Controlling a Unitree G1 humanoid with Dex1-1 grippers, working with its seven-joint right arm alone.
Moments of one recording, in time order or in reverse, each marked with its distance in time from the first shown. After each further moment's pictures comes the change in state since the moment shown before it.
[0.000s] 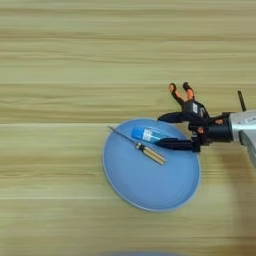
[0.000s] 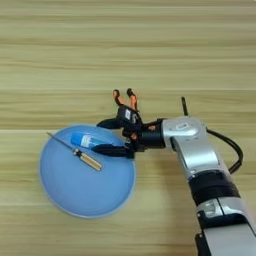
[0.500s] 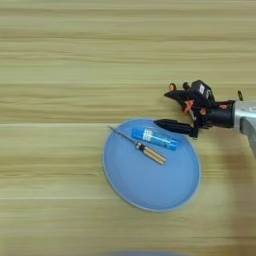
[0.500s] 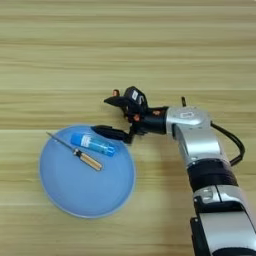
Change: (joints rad) arm -0.081 0.013 -0.075 0.075 0.040 0.044 -0.083
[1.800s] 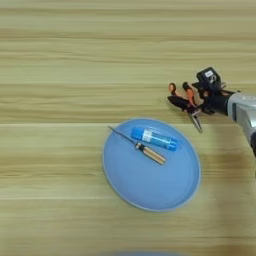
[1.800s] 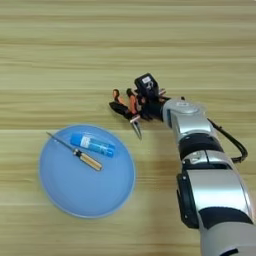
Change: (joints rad) arm -0.260 0.049 -0.054 0.522 -0.126 0.020 -0.455
